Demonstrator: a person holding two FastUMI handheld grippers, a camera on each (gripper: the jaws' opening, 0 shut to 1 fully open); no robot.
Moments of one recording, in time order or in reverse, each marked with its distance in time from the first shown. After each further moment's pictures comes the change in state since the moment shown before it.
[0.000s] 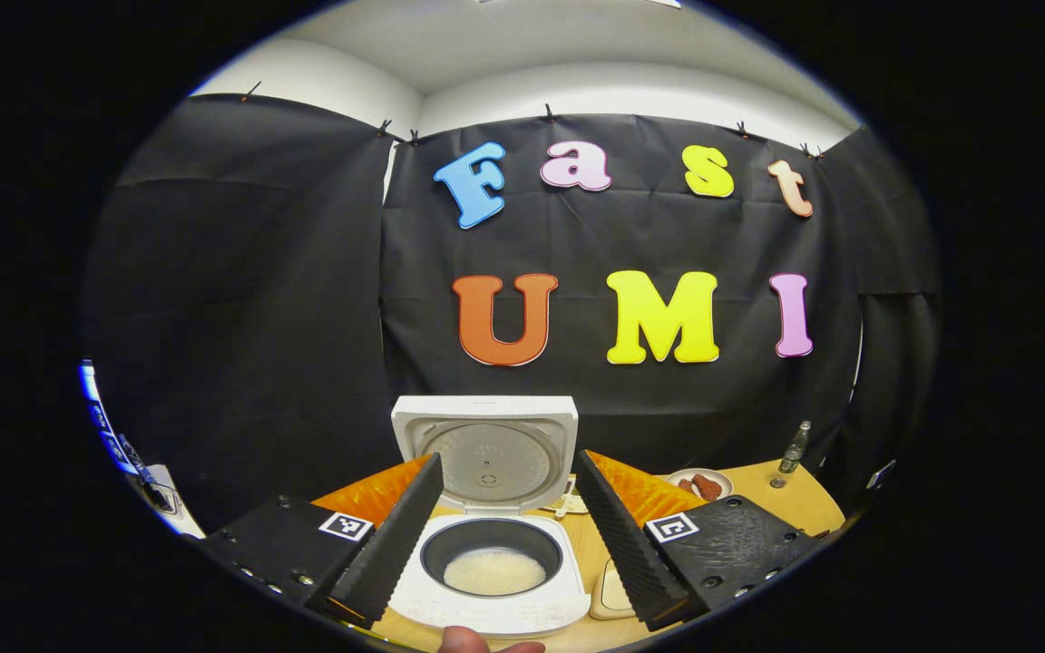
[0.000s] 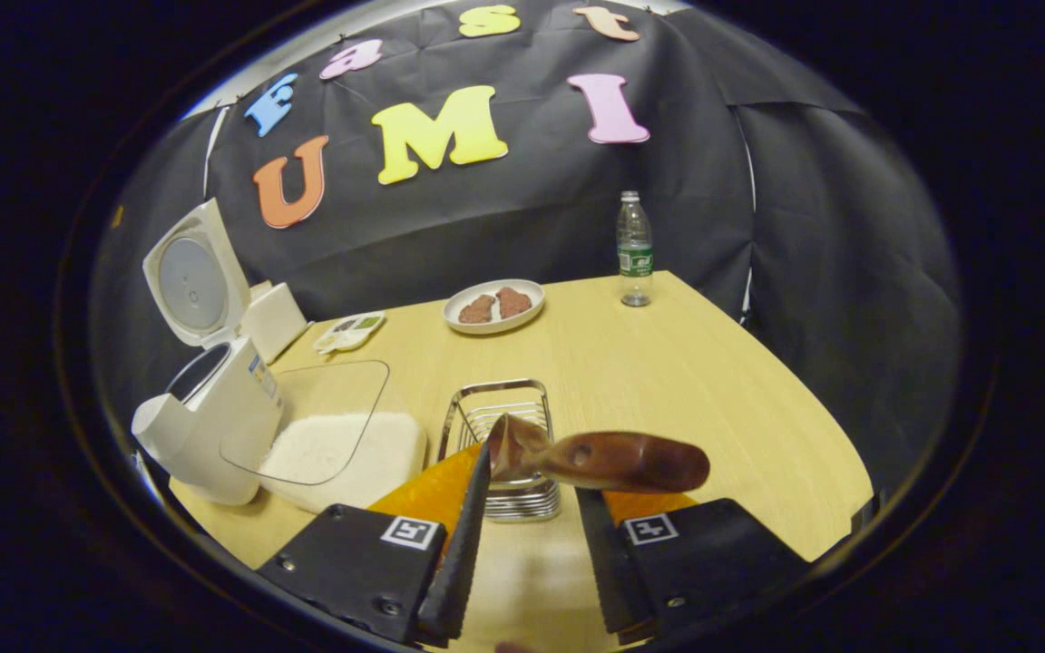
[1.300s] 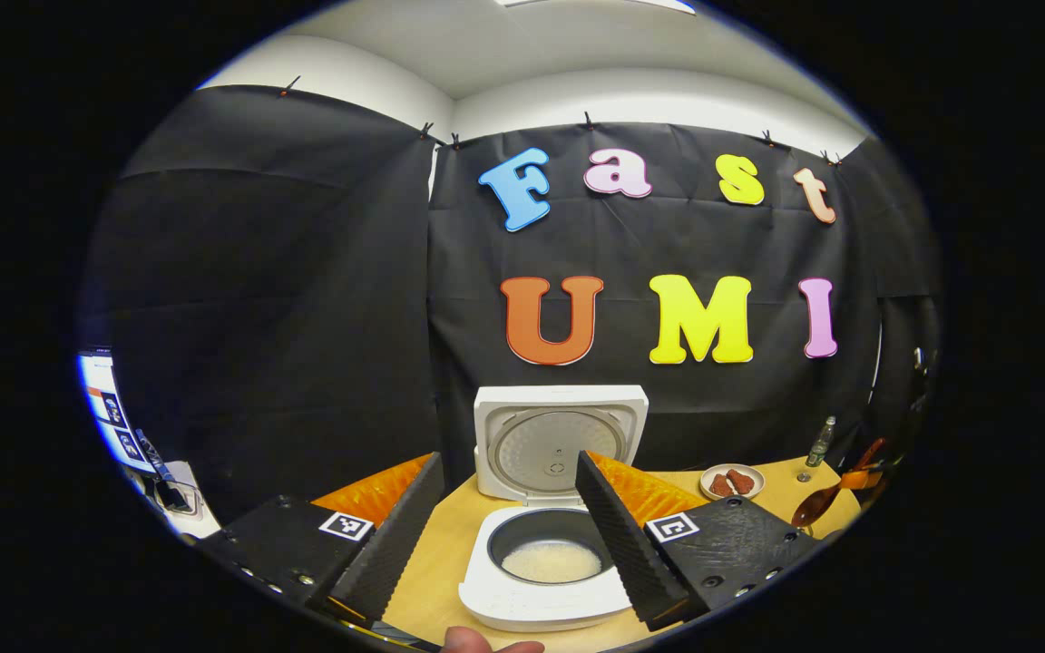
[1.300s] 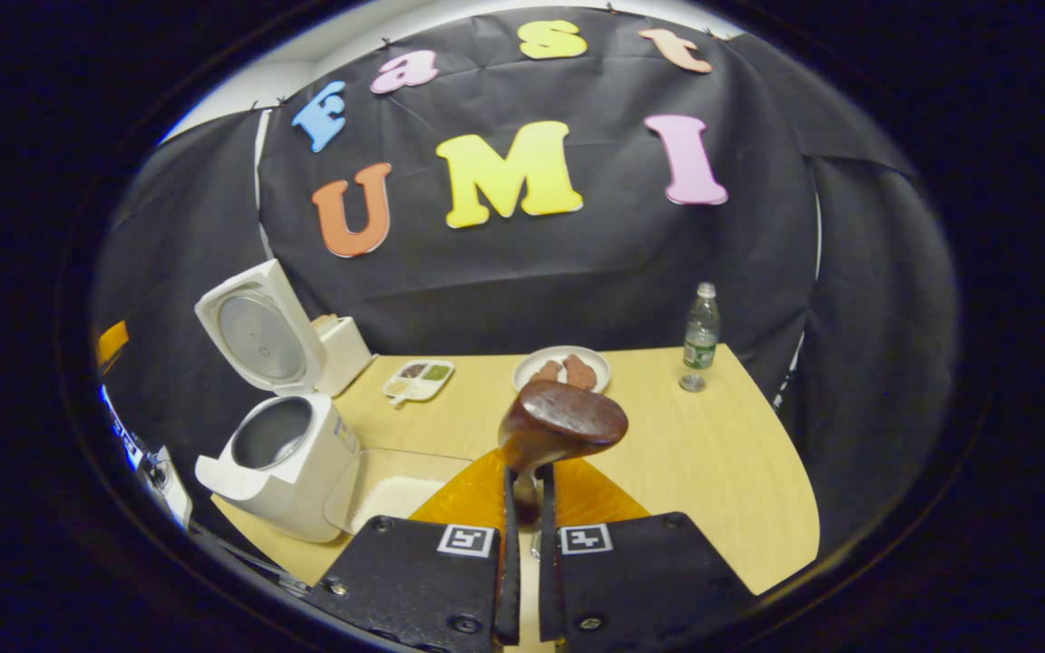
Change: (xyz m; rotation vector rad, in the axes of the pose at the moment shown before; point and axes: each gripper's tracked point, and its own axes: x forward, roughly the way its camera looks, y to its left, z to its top) left arm -0.033 0.094 -0.014 -0.006 -0.025 0.057; right arm -0.061 0.096 0.148 -0.147 -0.055 0.184
